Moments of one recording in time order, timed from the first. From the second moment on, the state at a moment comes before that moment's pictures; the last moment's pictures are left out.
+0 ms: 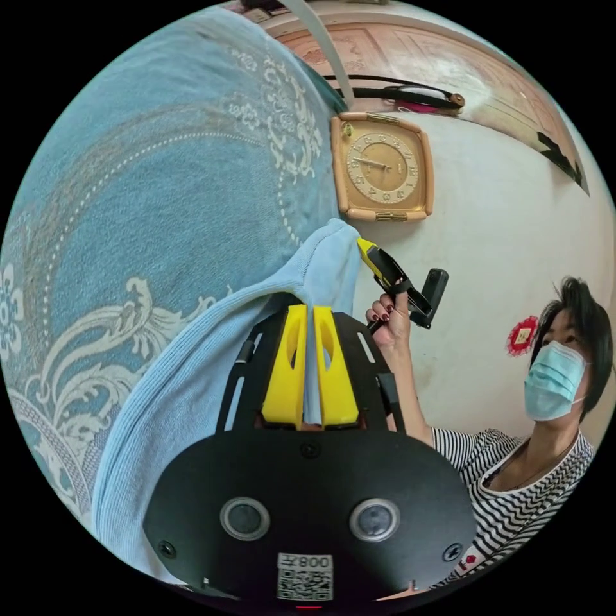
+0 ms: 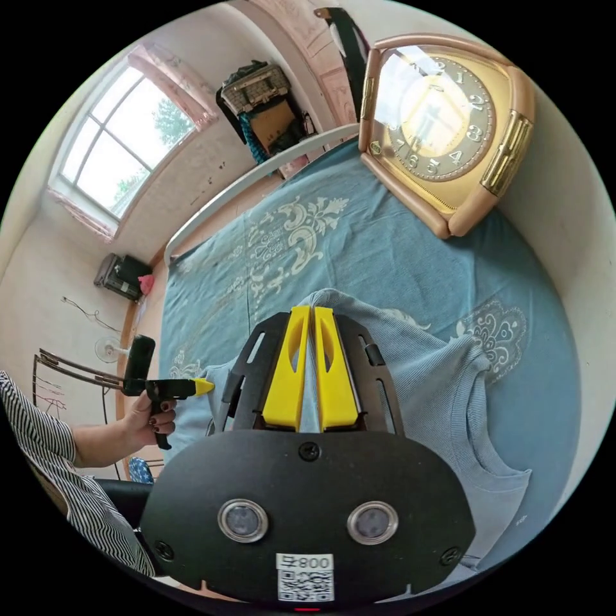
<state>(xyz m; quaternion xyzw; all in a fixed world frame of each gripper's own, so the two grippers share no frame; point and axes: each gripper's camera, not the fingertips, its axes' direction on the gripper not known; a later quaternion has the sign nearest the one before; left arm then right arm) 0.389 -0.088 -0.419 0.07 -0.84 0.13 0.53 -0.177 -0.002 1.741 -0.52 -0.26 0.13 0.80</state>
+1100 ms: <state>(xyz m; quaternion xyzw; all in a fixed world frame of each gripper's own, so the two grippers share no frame) 0.190 -0.116 -0.270 -0.16 -0.93 0.09 0.31 -0.167 0.118 1.427 -0.59 -0.11 0.17 0.78</state>
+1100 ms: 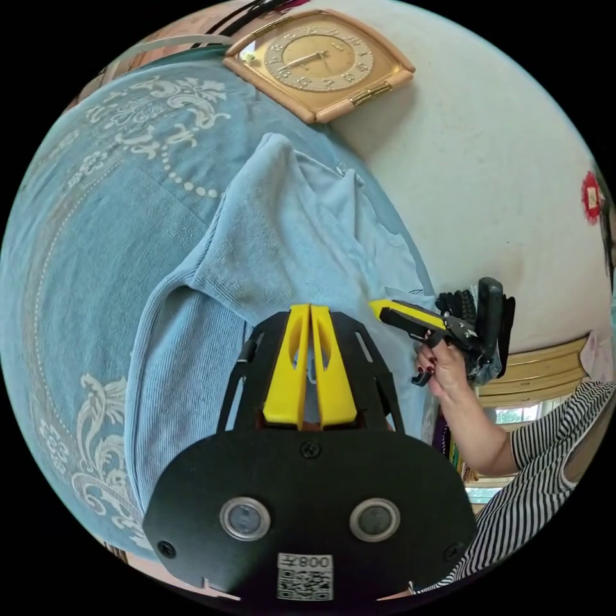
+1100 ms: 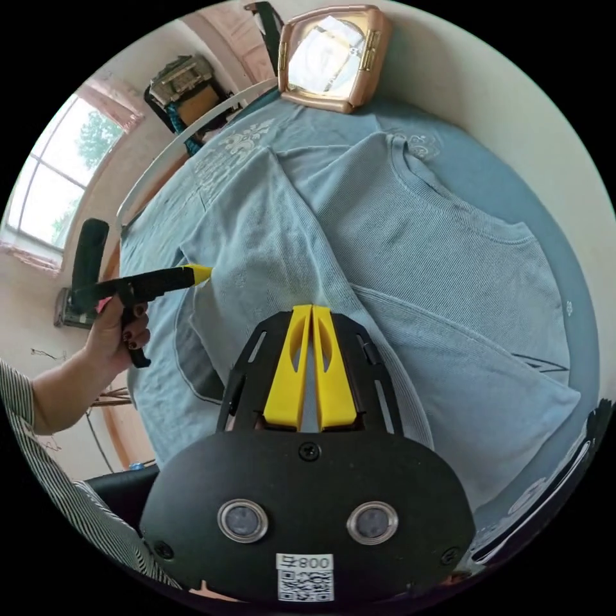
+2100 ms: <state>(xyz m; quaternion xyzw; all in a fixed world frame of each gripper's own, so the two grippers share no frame) -0.130 -0.071 -0.163 -0.53 -0.81 0.06 0.22 -0.099 0.252 0.996 -0.51 -0.01 0.44 0.74</state>
